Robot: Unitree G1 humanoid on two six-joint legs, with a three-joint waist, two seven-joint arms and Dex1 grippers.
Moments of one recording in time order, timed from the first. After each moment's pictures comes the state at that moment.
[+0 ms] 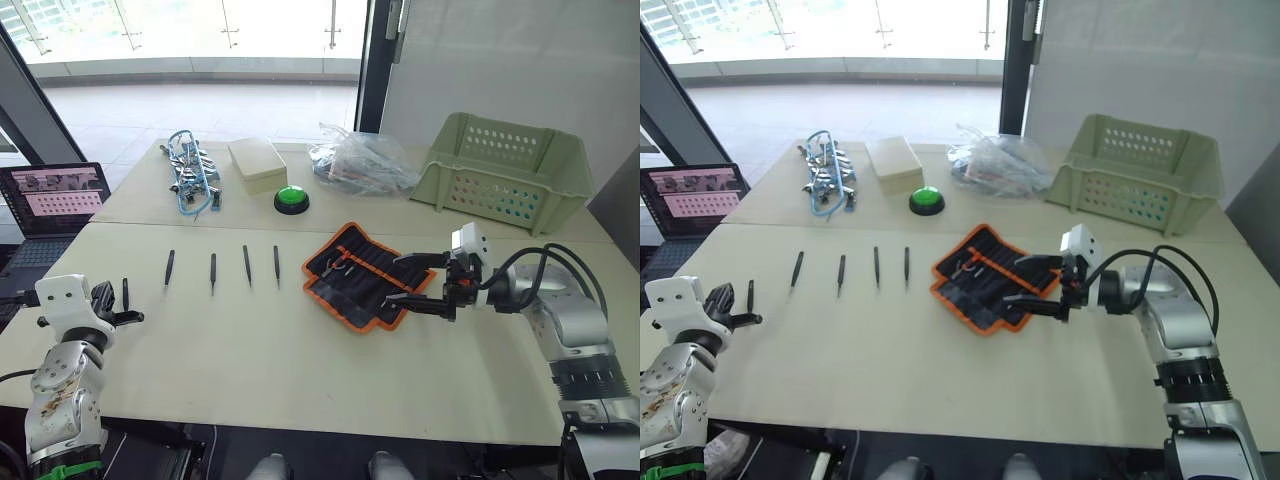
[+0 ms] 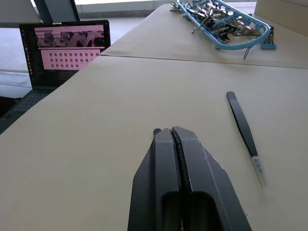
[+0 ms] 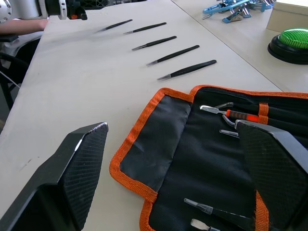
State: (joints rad) left arm -0.11 0.47 0.53 0.01 -0.36 0.36 -0.15; right arm -0.54 -0.68 -0.01 0.11 0.44 0.35 1.27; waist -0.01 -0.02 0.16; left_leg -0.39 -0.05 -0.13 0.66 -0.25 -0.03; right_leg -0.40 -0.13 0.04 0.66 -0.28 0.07
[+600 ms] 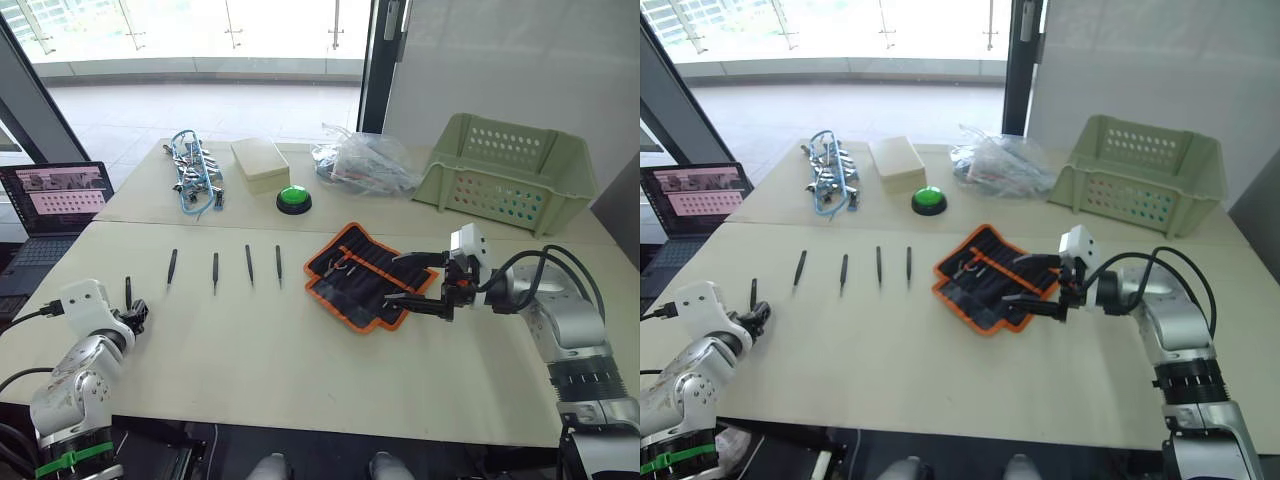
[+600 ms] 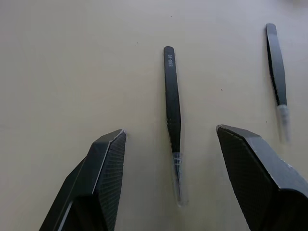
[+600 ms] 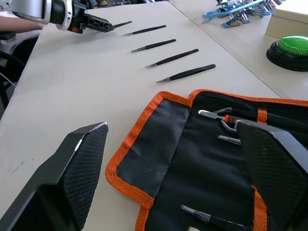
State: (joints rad) left arm -0.25 0.40 0.62 -0.01 -0.45 0.77 0.04; right arm -0.54 -0.67 -0.01 0.11 0.42 0.33 1.26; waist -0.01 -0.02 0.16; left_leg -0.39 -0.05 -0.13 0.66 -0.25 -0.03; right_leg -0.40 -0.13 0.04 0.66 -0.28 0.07
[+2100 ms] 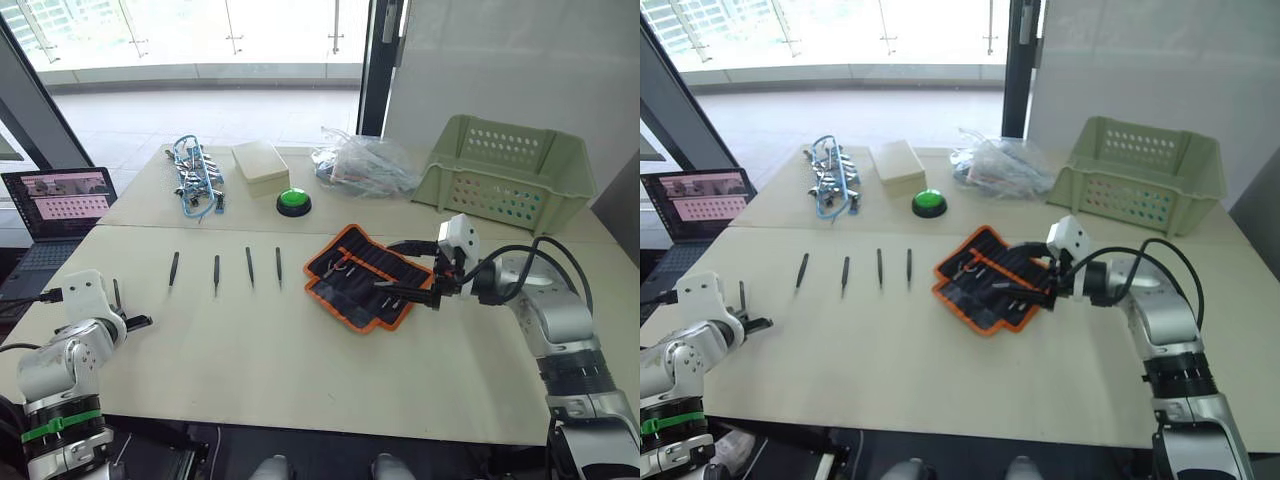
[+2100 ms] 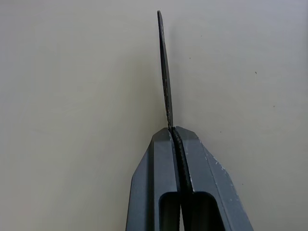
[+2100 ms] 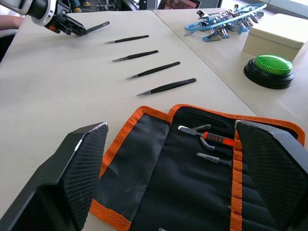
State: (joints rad) left arm -0.34 0.53 0.53 0.06 -0.32 1.02 0.03; right arm -0.58 -0.63 0.01 0.10 0.38 0.32 1.15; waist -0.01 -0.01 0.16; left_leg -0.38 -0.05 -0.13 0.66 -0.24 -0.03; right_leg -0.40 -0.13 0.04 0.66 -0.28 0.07
